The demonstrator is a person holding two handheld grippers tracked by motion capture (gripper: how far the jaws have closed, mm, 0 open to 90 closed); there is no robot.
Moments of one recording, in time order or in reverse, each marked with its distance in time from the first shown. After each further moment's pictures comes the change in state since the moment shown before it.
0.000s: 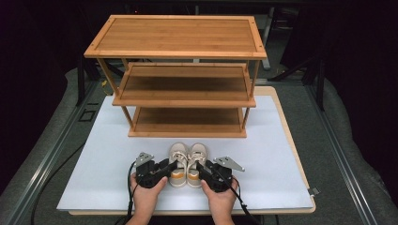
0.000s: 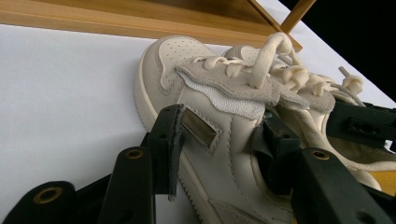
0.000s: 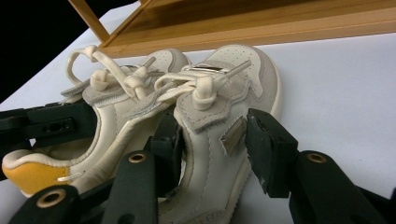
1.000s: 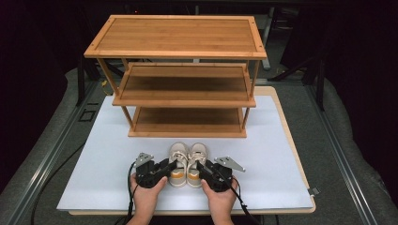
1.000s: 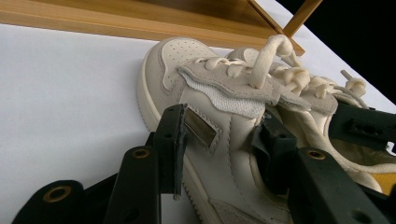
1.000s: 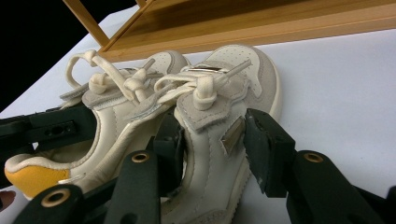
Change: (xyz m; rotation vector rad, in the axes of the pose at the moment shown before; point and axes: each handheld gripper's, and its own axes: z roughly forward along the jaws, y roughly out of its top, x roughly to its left) left arm -0.001 -0.001 0.000 -0.011 0.012 -0.005; right arm -0.001 0.000 0.000 0.004 0.003 0.023
